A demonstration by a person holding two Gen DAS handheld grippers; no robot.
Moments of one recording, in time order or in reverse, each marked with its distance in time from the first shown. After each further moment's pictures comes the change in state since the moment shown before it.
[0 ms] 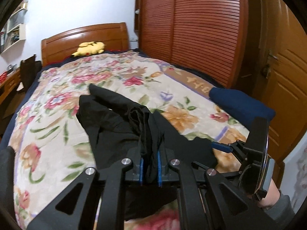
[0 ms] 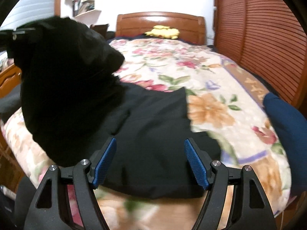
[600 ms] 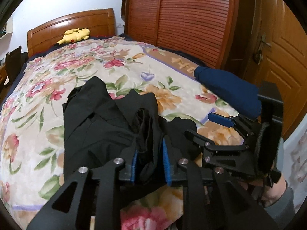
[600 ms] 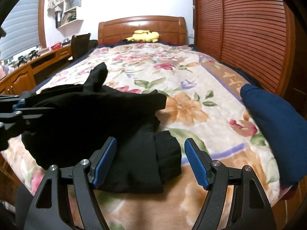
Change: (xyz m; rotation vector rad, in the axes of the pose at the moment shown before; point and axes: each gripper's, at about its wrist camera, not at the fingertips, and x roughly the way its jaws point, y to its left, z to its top) left arm 0.037 -0.043 -0.032 0.006 0.089 -0.071; right arm -0.020 -0.037 0.001 0.085 -0.028 -0.056
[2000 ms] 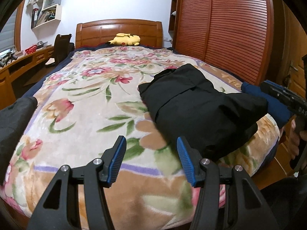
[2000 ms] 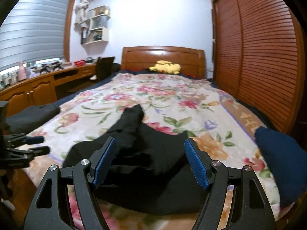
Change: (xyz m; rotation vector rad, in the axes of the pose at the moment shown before) left arm -0.073 0.138 -0.126 -0.181 -0.150 0.232; right arm -0.049 0.084 0.030 -0.135 -0.211 0.139
